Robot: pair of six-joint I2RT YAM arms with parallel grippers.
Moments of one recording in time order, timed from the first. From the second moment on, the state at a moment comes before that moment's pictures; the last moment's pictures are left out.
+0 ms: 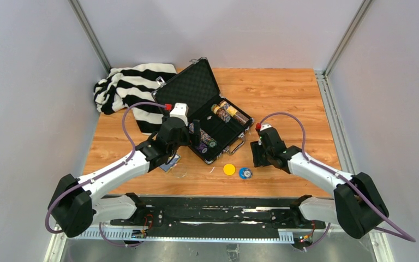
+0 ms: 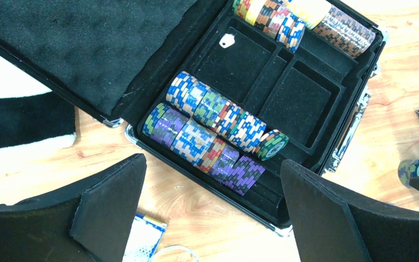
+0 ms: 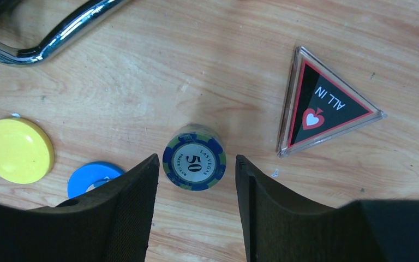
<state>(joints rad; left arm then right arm) -0.71 1.15 0.72 -0.08 -0.36 -0.37 0.53 1.21 0.56 -0.31 0.12 0.22</state>
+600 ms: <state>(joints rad) -0.71 1.16 0.71 -0.07 -0.34 -0.37 0.53 1.20 0.55 -0.31 0.13 0.24</state>
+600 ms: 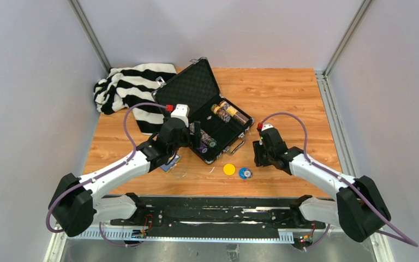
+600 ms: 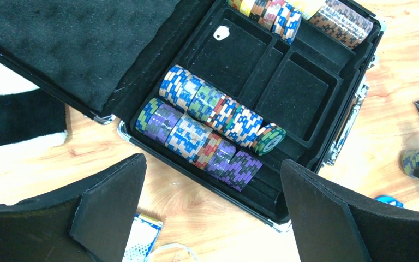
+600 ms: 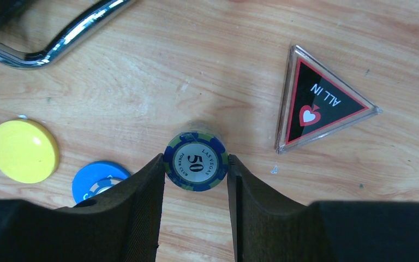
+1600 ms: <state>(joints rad) -0.71 1.51 0.95 0.02 0.44 -0.67 0.63 0.90 0.51 -0.20 -0.10 0.04</state>
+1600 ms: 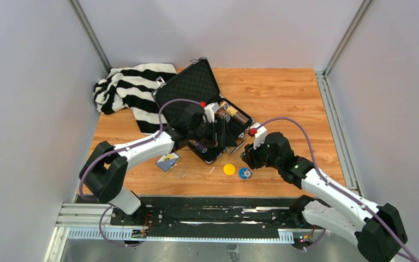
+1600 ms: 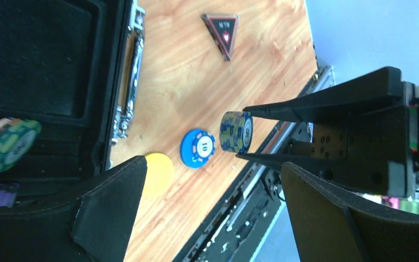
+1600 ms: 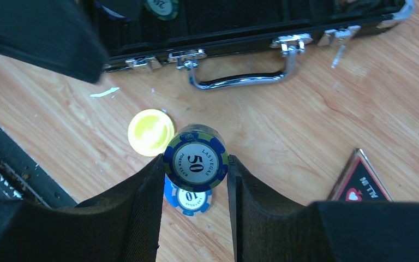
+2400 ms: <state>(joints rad) -0.71 1.61 0.90 0.18 0.67 -0.81 0.75 0.95 0.60 -0.21 -0.11 -0.02</state>
